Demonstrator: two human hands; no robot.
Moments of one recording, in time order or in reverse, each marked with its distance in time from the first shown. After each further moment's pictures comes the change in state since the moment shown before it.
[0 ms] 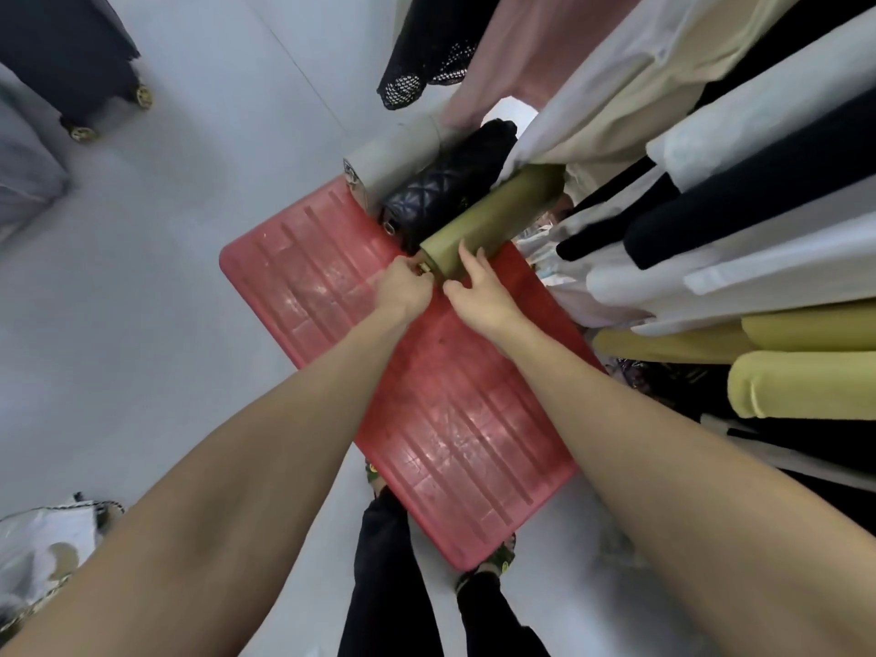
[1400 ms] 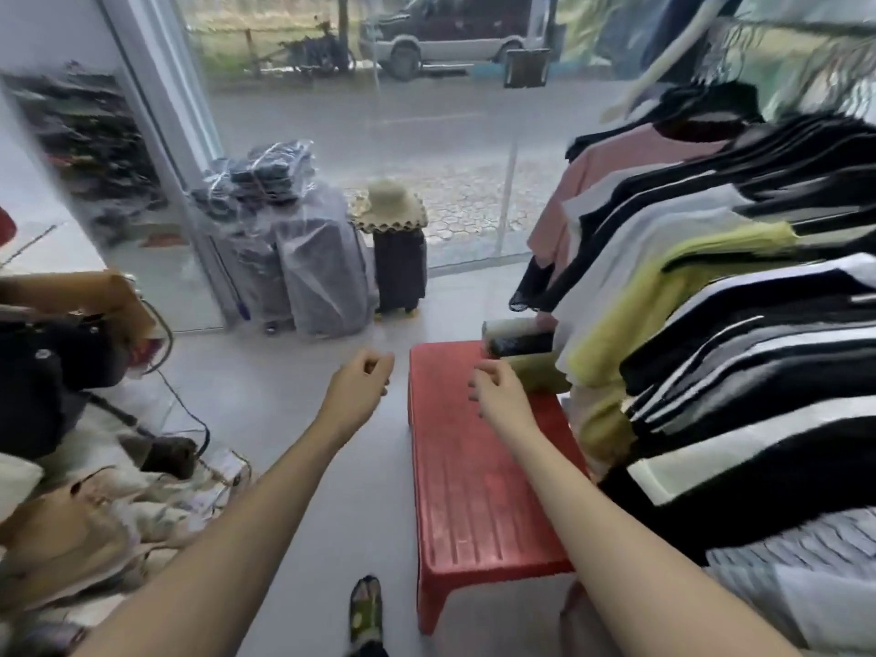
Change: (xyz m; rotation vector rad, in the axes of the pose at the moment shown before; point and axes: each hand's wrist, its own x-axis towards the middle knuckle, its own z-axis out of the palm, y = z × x) left_hand -0.534 -0.057 0.005 -0.309 0.740 0.351; right_hand -0.374 0.072 -0.069 0.195 -0.145 -0.629
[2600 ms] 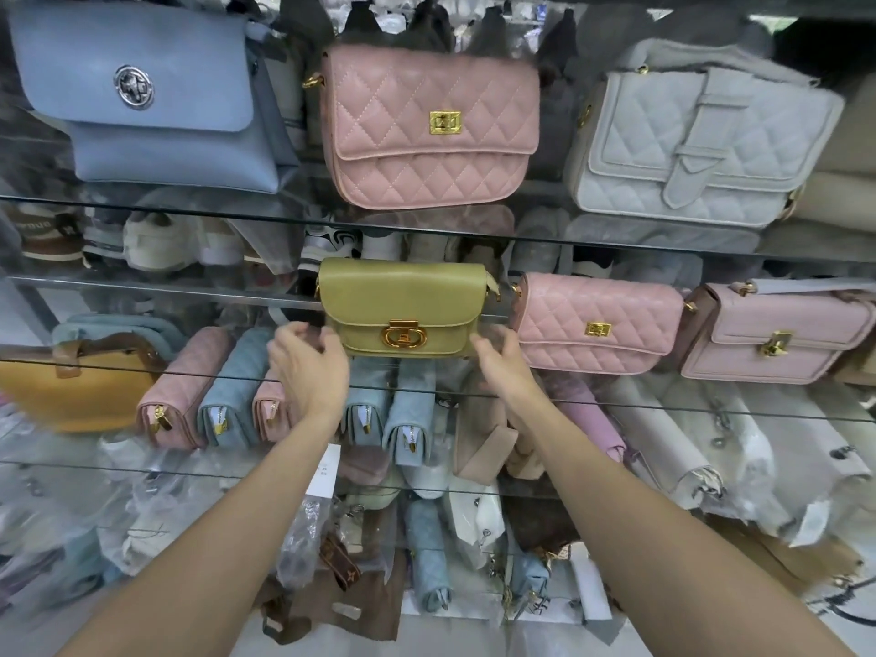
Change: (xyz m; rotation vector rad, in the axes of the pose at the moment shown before) left_hand -0.767 -0.240 -0.445 -0.056 2.145 -0.637; right_hand -0.703 -0.071 0.533 -0.264 -1.584 -0.493
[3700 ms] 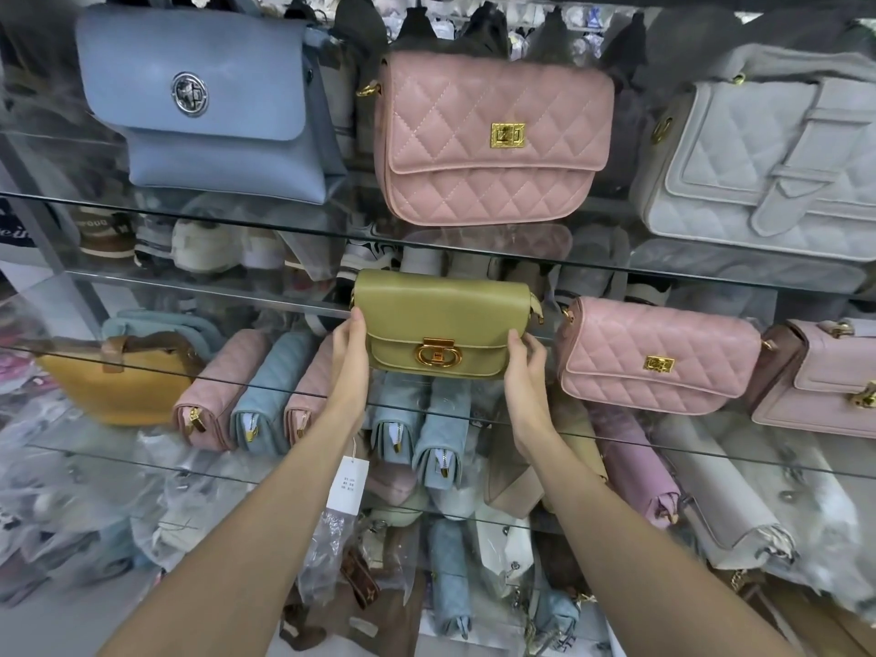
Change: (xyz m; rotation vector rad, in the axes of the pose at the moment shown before) left_hand 0.035 -0.005 0.008 -0.447 -0.278 -0.166; right_hand 0.020 -0.002 0.043 0.187 0.119 -0.026
